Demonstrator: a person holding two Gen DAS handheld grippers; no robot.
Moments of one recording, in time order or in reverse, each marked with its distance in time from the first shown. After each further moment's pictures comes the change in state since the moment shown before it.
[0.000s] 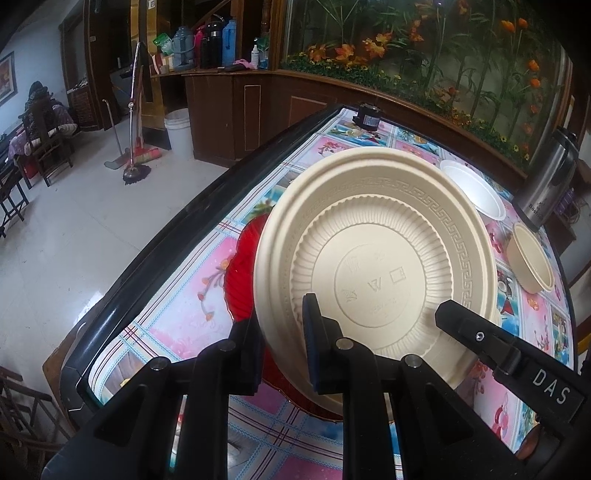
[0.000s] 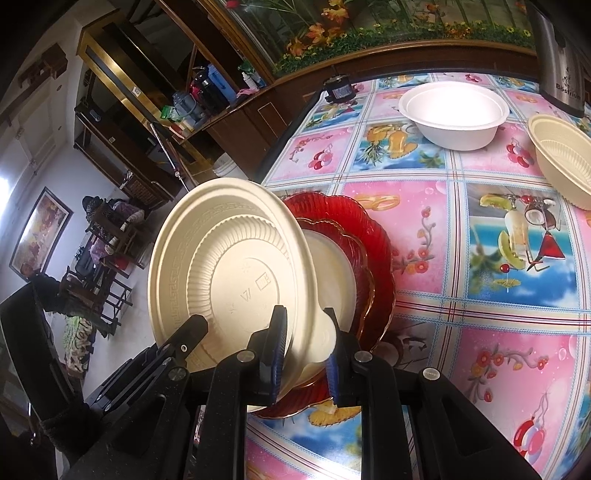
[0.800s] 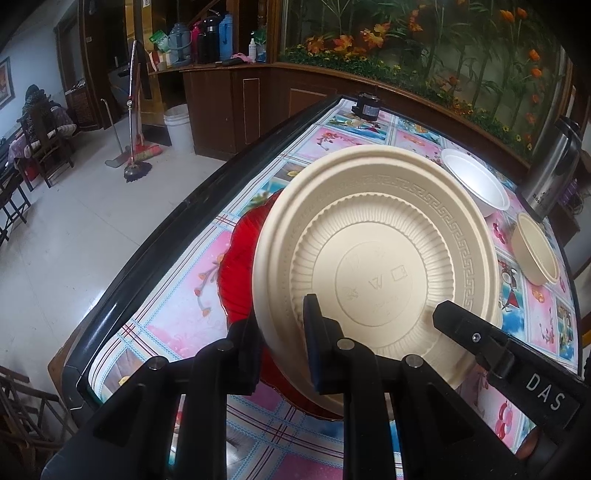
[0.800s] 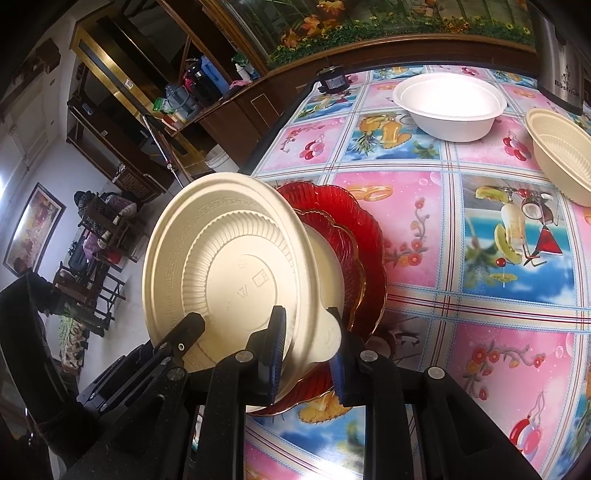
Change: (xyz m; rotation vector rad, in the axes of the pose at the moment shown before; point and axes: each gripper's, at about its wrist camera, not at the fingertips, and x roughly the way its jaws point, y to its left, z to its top) left arm 0.005 -0.006 0.000 0.024 0.032 0.018; right arm 0.008 -0.003 -0.001 -0.002 0.030 -0.035
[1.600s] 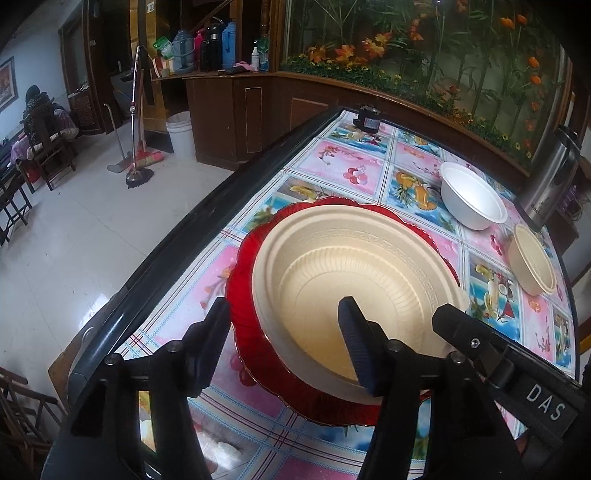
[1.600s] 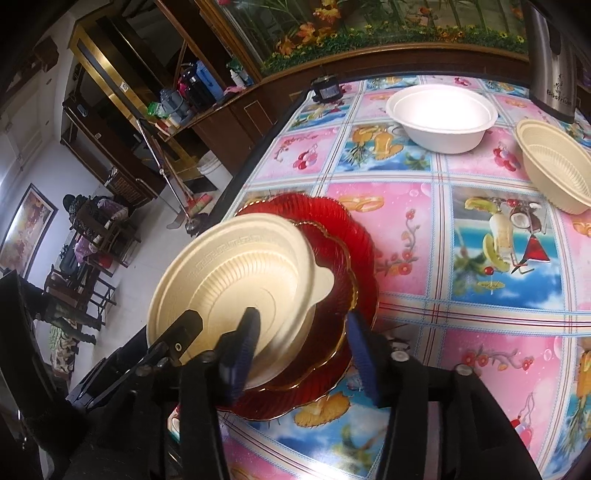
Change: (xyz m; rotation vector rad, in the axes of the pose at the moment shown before) left arm -0.010 0.004 0.007 -0.013 -0.033 -0.002; right arm -0.011 0.002 0.003 0.005 -0.038 -0.035
